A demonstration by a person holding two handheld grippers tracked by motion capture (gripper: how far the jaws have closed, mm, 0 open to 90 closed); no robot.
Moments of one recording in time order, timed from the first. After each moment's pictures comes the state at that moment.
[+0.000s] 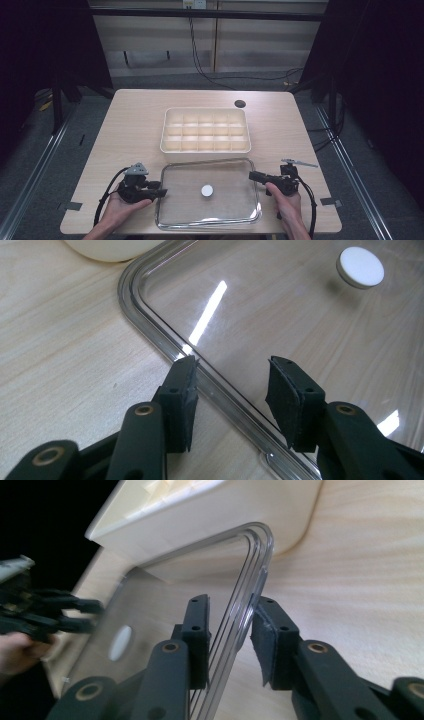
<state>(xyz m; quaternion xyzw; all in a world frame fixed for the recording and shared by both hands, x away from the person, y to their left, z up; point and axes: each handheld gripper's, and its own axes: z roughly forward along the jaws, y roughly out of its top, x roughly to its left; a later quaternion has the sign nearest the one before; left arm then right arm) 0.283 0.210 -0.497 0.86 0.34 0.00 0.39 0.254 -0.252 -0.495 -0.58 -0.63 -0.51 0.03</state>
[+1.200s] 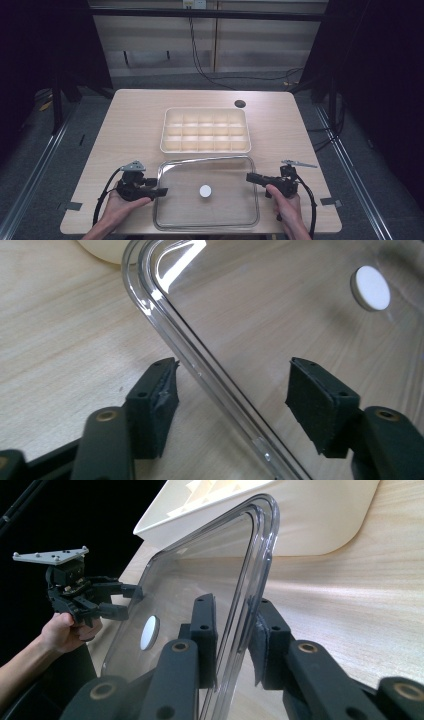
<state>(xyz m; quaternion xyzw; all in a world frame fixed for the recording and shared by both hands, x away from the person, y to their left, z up) 0.290 0.215 -0.499 0.83 0.37 -0.03 0.42 0.249 -0.249 -0.492 -0.54 -0.64 -0.55 0.06</state>
